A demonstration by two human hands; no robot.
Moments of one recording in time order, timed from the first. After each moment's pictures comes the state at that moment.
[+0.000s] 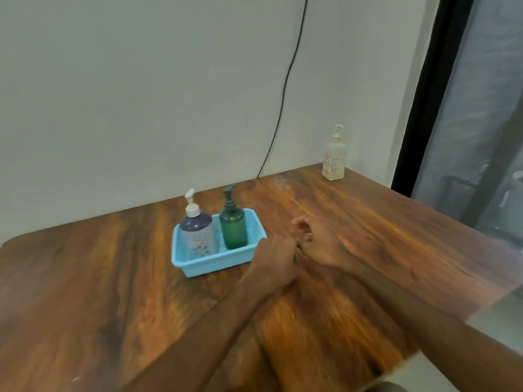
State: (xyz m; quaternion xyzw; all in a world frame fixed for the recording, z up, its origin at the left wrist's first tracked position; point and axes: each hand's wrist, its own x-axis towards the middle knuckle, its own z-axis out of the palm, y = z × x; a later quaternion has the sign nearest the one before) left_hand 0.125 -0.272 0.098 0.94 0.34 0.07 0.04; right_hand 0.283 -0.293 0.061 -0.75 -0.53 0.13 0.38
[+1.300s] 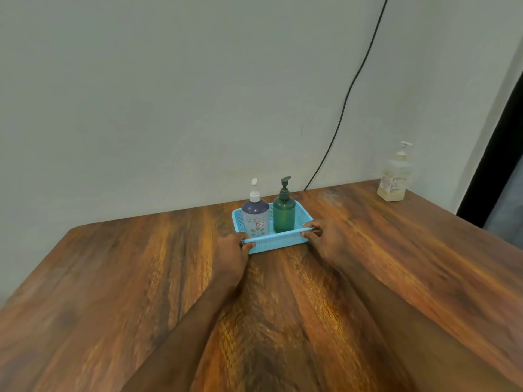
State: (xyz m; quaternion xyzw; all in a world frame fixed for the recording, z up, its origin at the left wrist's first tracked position) left_hand 0.001 -0.096 0.040 0.75 0.52 0.35 0.21; right_hand 0.251 -0.146 0.045 -0.73 -0.54 0.10 0.40
